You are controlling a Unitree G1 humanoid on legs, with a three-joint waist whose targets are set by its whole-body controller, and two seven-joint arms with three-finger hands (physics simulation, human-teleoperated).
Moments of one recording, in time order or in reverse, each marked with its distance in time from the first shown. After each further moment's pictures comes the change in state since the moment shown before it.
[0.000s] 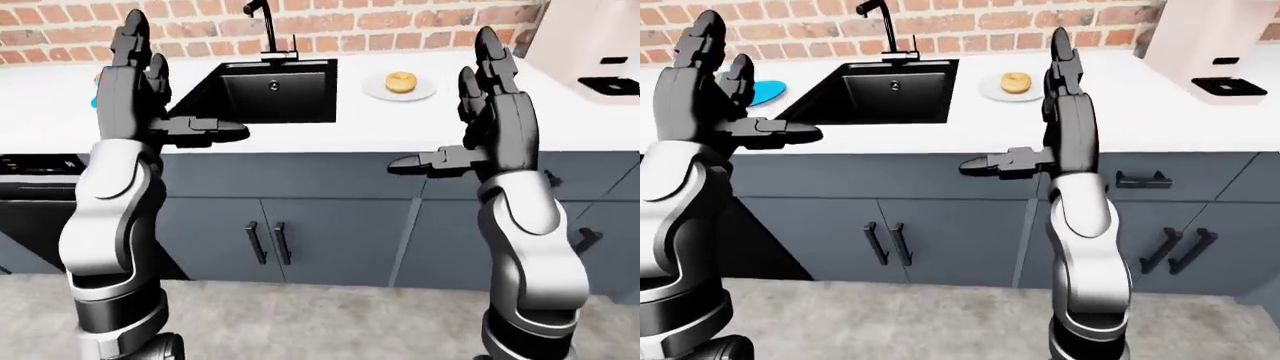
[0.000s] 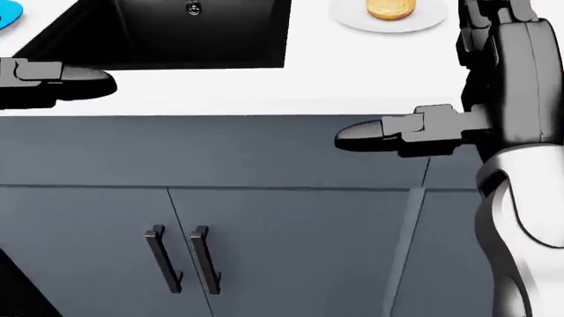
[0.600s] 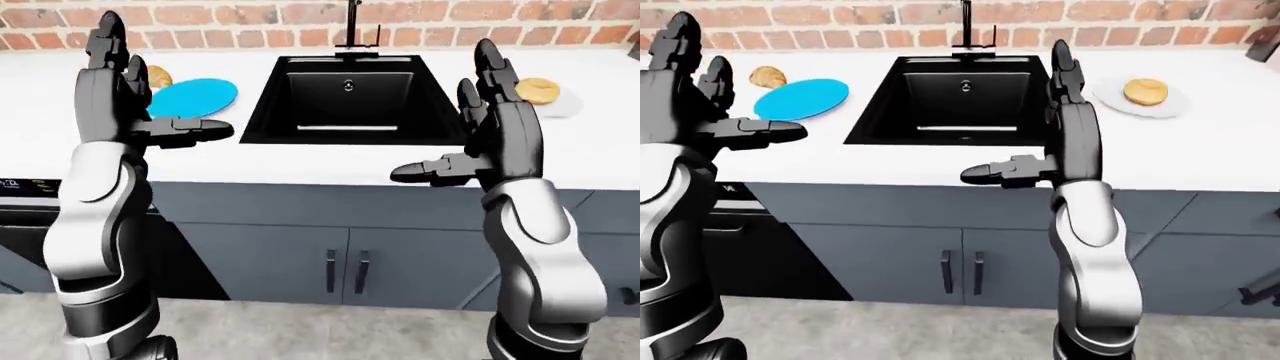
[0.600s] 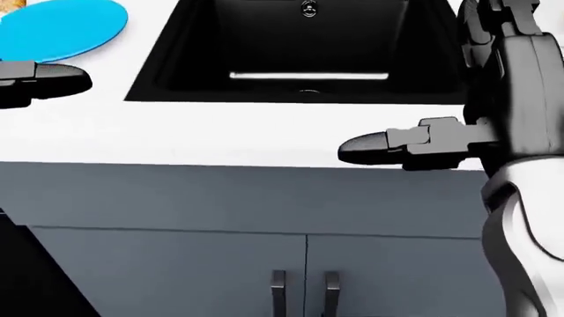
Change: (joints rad) left arm 0.017 0.026 0.041 0.011 0.002 -0.011 0.018; right arm 0.025 -0.012 -0.008 -0.078 0.058 0.111 -0.017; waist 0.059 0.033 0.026
